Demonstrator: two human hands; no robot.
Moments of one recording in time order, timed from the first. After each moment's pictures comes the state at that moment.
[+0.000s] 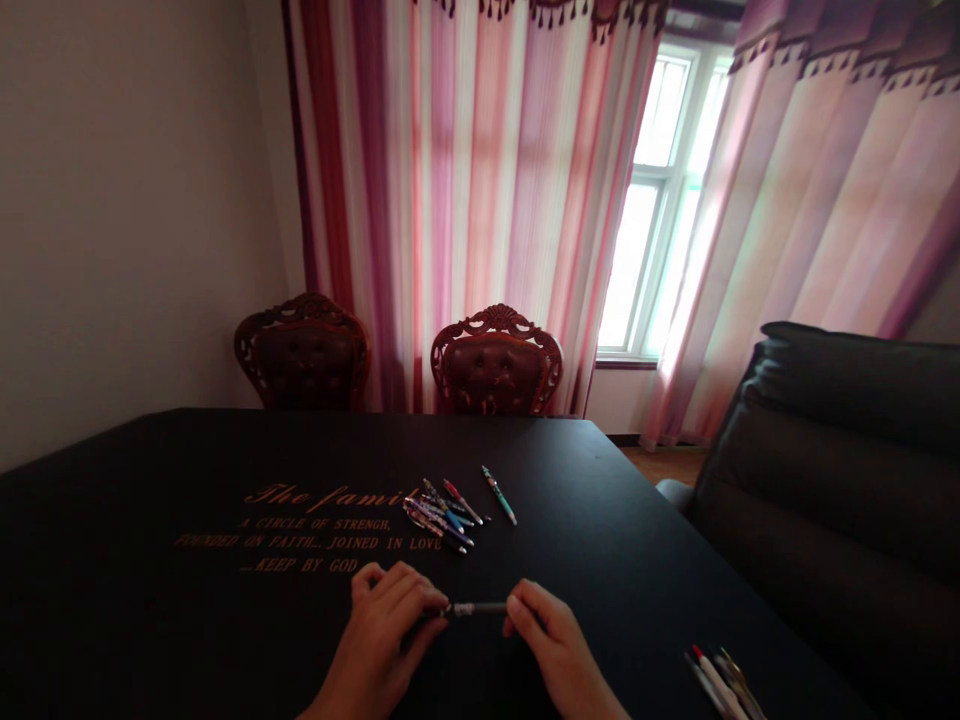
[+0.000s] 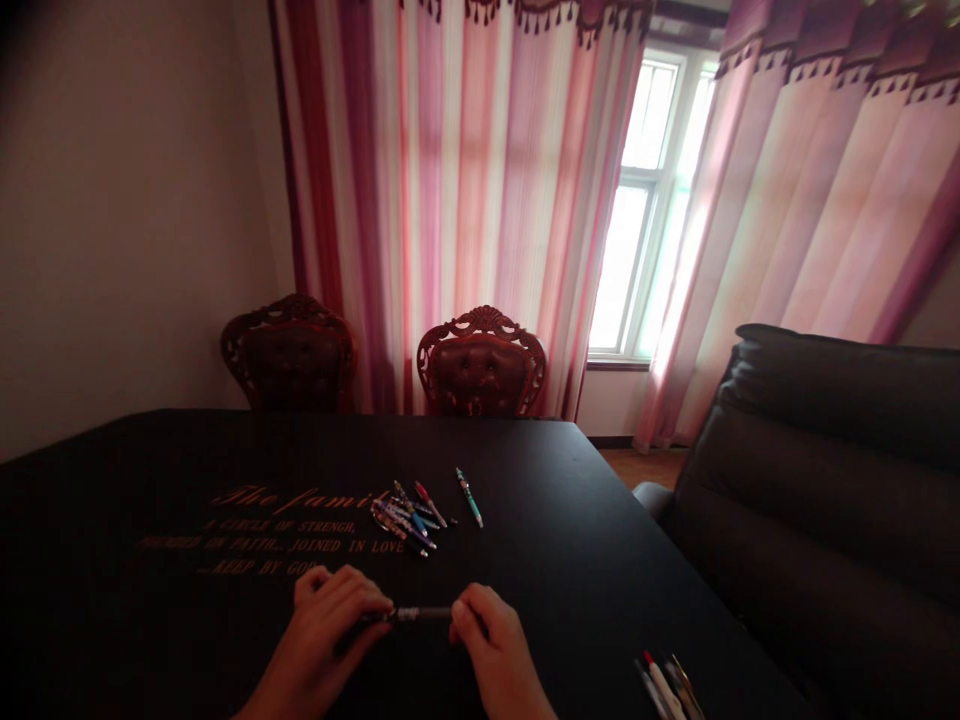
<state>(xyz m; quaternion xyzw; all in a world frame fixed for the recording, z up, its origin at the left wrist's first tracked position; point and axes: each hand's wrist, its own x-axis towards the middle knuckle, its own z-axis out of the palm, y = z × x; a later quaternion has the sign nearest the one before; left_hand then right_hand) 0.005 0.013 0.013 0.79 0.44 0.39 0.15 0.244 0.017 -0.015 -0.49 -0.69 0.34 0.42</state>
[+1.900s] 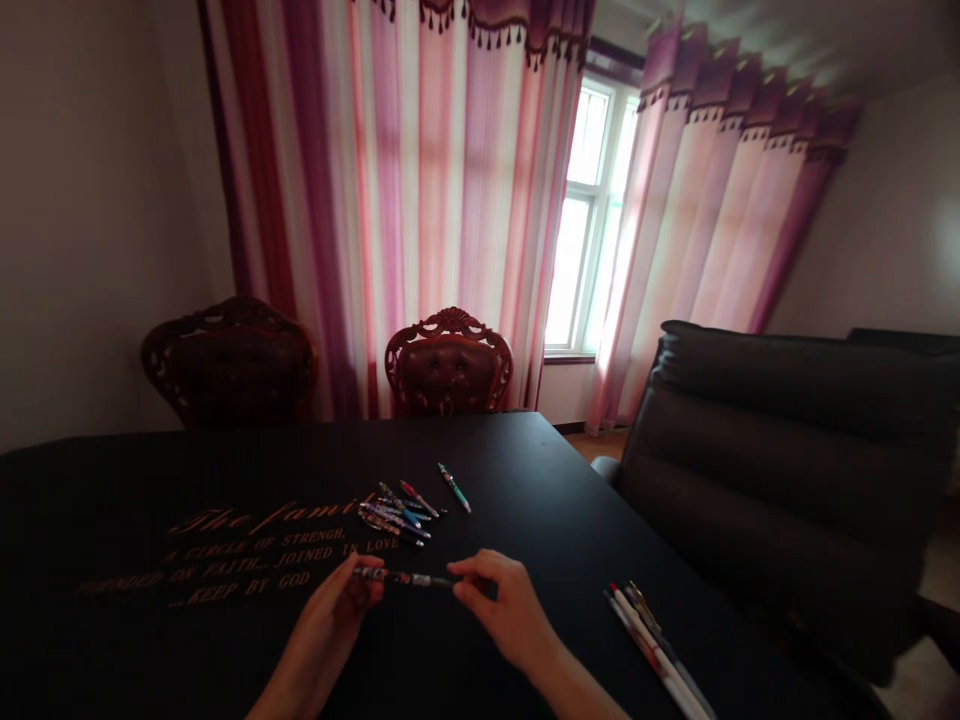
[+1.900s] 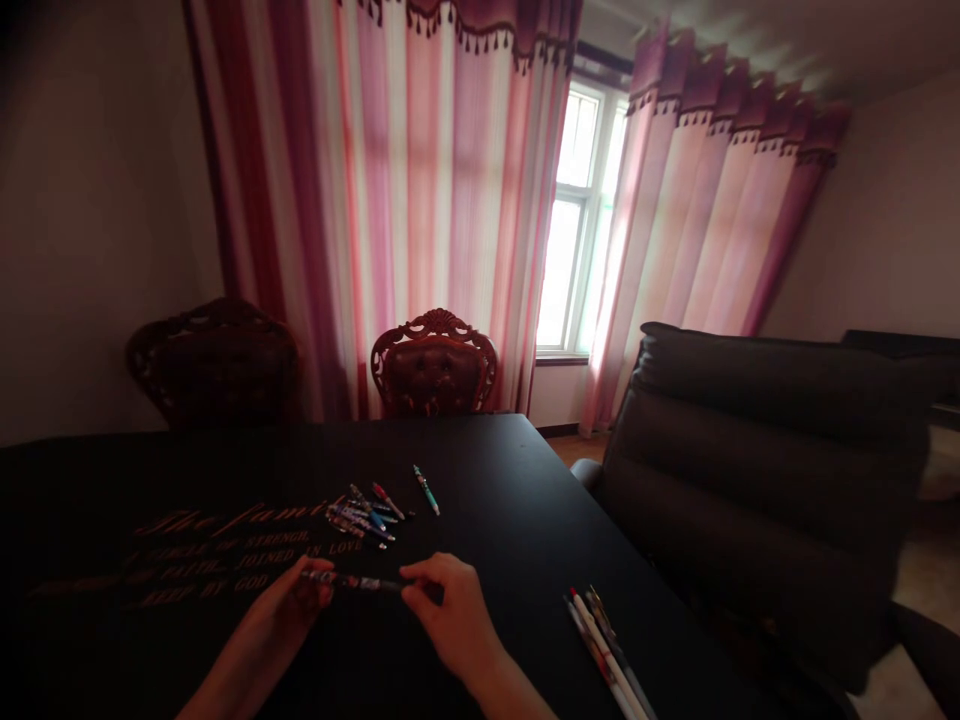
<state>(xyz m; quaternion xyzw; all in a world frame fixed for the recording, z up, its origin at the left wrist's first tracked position) 0.009 0.034 0.001 0.29 0.36 0.58 0.67 0.242 0.005 0.018 -0.49 -0.69 0.27 0.46</state>
